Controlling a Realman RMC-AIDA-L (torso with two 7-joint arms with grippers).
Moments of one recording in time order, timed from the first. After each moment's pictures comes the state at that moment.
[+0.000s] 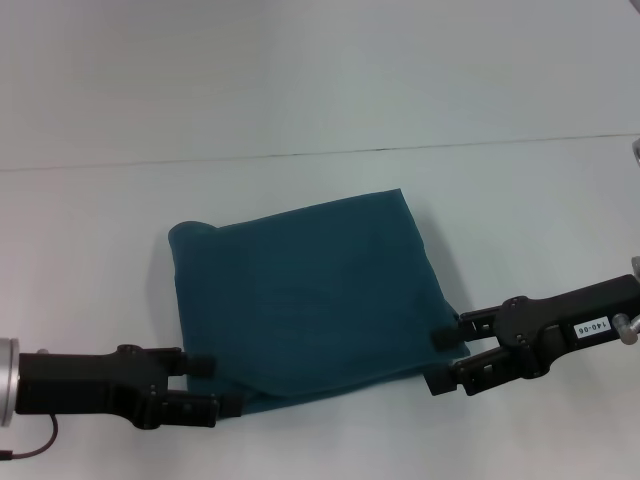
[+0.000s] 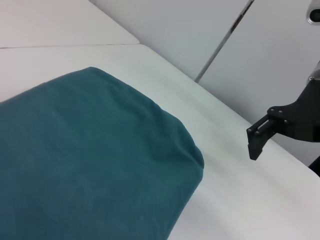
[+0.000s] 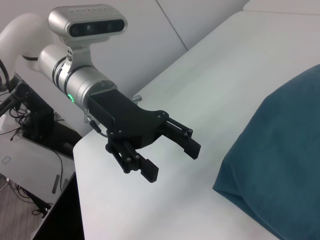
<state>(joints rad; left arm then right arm) -0.50 -2.12 0.73 0.87 2.18 1.70 -1.80 0.65 2.00 -0.70 -0.73 -2.22 -1.83 1.85</state>
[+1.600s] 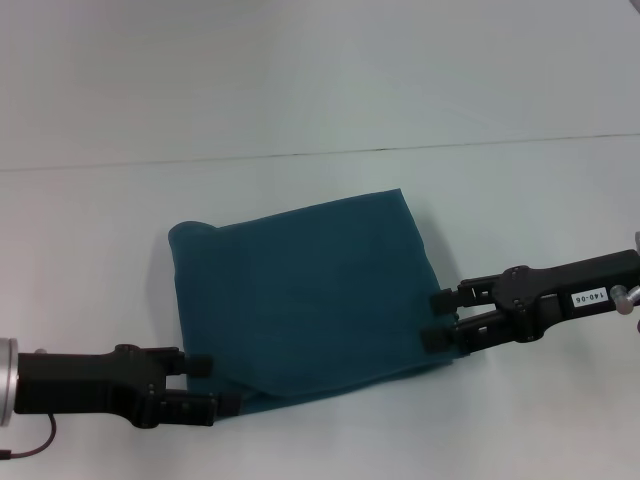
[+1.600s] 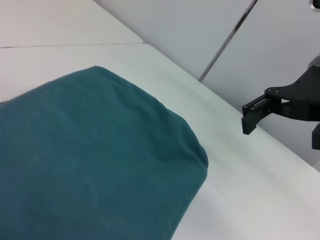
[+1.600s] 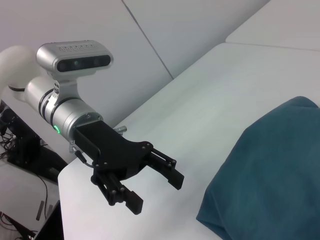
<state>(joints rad) -0.50 -2.11 0.73 0.87 2.18 1.69 -1.80 0.67 2.00 -0.63 -0.73 -2.21 -1.80 1.85</state>
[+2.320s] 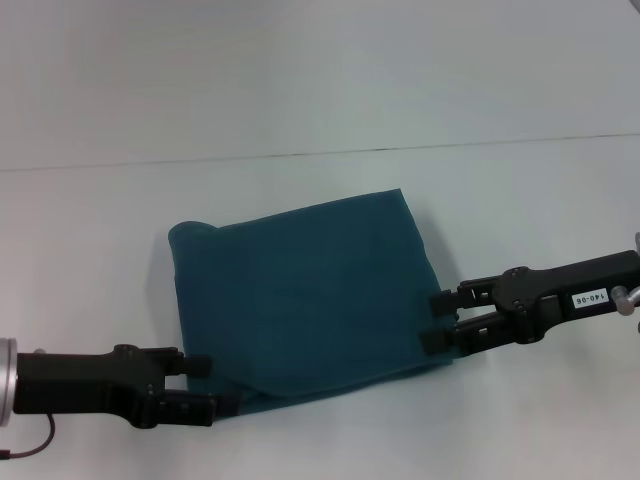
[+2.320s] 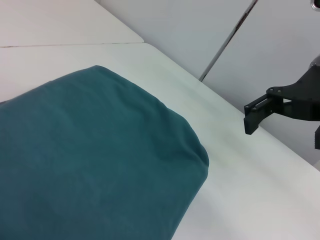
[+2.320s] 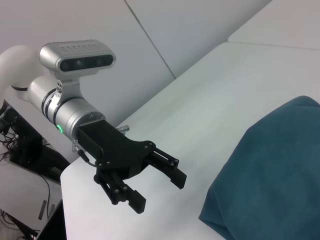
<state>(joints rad) -0.50 -2.11 0.73 0.87 2.18 1.69 -1.80 0.67 2.00 -0.63 -0.73 -2.21 -1.80 1.85</state>
